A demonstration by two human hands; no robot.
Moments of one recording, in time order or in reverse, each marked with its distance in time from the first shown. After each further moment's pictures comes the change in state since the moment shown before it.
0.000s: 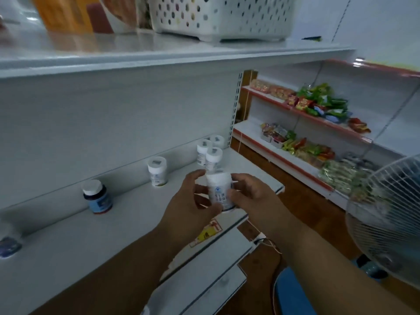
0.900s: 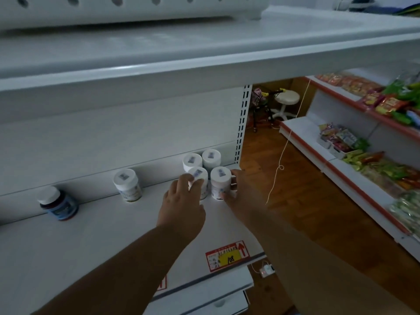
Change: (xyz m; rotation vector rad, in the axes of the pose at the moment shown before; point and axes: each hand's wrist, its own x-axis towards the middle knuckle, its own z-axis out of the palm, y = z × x) left_hand 0.162 -0.004 0.101 0.871 0.282 -0.212; right_hand 0.216 0.123 -0.066 -0.239 -0.130 -0.041
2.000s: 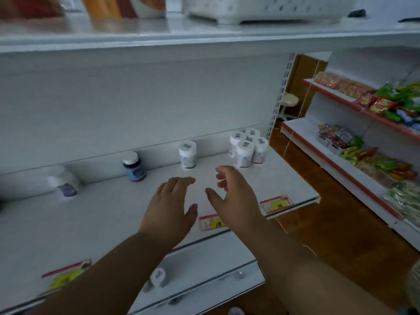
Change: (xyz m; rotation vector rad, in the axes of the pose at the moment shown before) left_hand -0.158 -0.149 -0.082 -0.160 0.087 0.063; right_hand -0.168 -0.150 0.117 -0.087 0.119 -0.226
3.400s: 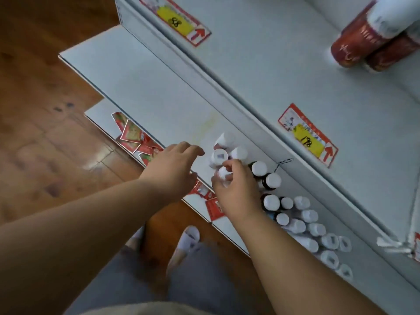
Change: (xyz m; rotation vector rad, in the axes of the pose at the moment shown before) left_hand -0.466 -0.618 -0.125 -0.142 -0.055 -0.852; right_hand -0.262 -0.354 0.645 -0.211 -0.873 -0.207
